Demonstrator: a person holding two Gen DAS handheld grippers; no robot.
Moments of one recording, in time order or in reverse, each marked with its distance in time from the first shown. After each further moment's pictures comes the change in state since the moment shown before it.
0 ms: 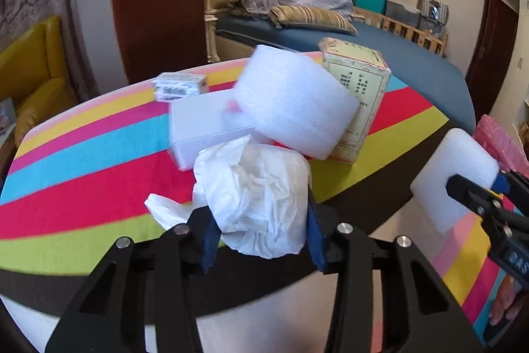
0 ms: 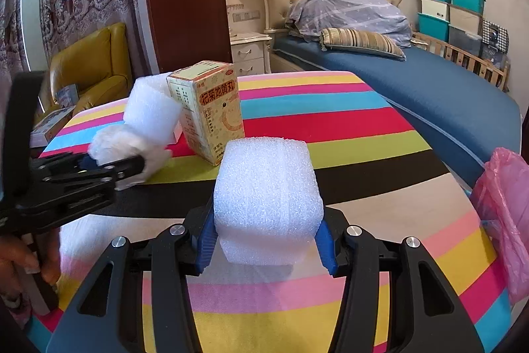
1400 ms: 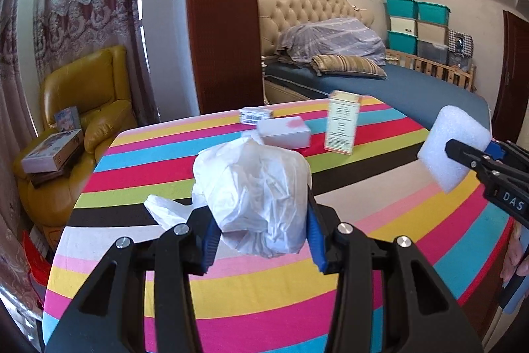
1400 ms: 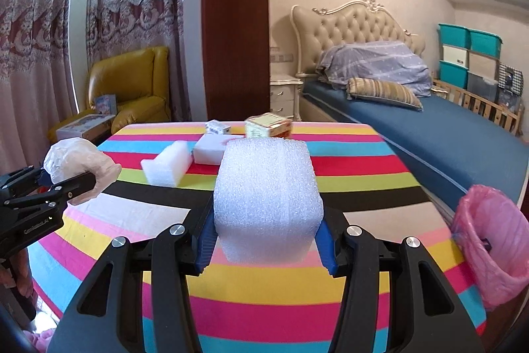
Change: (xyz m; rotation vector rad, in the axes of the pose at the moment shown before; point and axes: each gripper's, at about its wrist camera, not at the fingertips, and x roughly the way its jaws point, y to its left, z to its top) left arm -0.187 -0.011 -0.070 -0.022 -0.208 0.203; right arm -0.134 0.020 -0.031 -0.104 -0.204 0.082
